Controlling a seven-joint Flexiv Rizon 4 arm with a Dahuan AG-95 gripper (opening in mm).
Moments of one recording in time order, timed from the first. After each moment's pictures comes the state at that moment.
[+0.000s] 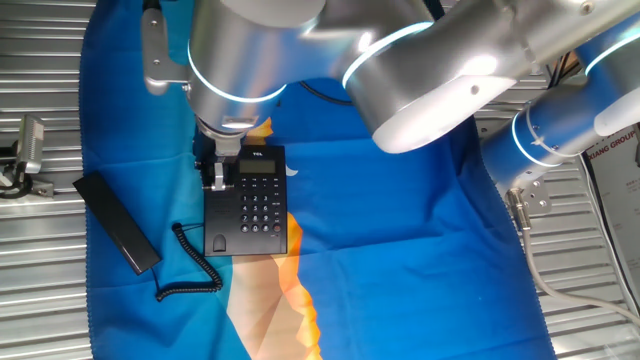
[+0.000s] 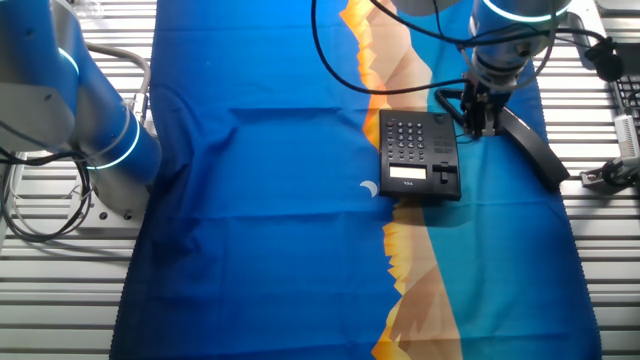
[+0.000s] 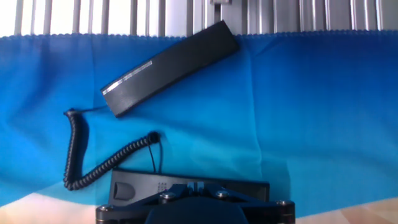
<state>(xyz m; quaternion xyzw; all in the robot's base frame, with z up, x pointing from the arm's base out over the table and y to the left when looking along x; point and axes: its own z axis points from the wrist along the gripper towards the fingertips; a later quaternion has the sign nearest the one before) 0.611 0.029 0.132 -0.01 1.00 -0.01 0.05</state>
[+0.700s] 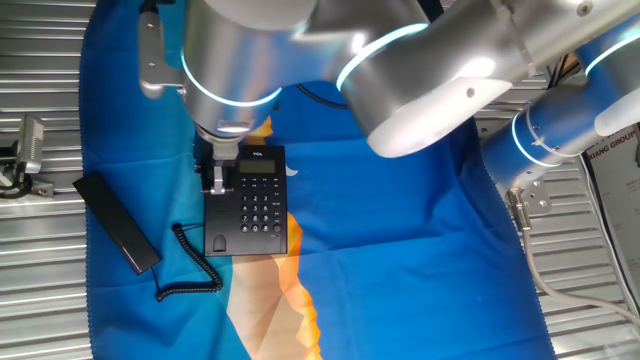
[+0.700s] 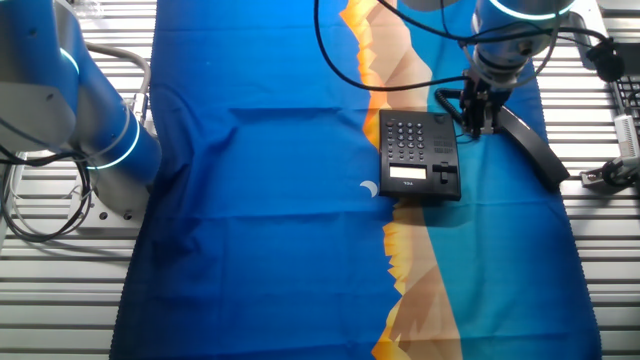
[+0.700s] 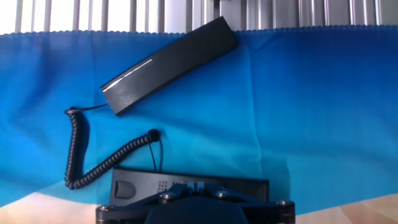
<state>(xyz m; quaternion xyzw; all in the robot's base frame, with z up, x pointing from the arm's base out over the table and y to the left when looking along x) 0.607 0.034 0.121 0.00 1.00 -0.01 0.05</state>
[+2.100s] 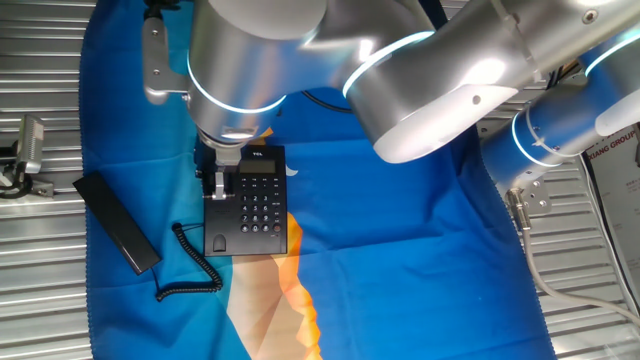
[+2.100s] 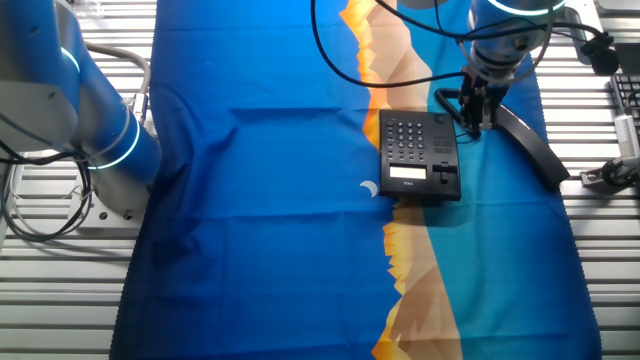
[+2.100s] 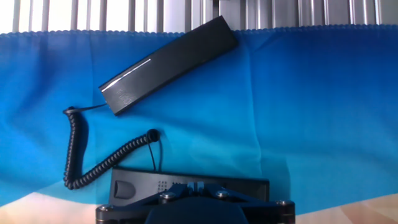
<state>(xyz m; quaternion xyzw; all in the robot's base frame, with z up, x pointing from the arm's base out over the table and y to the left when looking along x) 0.609 0.041 0.124 -0.01 1.00 -0.01 0.04</state>
